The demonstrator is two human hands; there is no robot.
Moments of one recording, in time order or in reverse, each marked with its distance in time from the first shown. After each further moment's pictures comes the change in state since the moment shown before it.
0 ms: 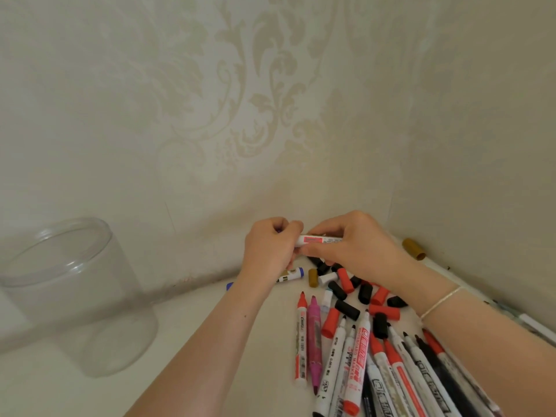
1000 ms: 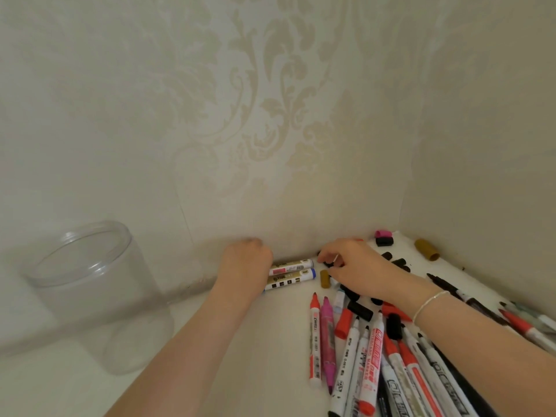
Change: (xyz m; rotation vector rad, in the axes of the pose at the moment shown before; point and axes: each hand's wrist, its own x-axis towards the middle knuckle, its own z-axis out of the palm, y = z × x) left_hand 0.018 -0.039 -0.044 1.607 -0.149 0.336; right_hand 0.015 0.041 0.030 -0.266 -0.195 0.074
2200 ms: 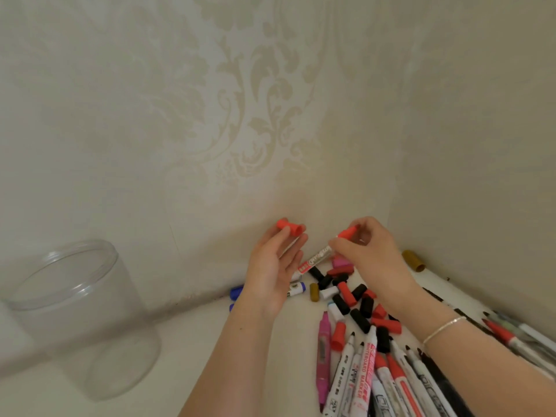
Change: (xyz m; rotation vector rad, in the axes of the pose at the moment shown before) left_hand 0.008 0.047 -0.032 -2.524 -0.029 -0.294; right_hand -0.025 -0.019 -0.024 0.835 0.547 0.131
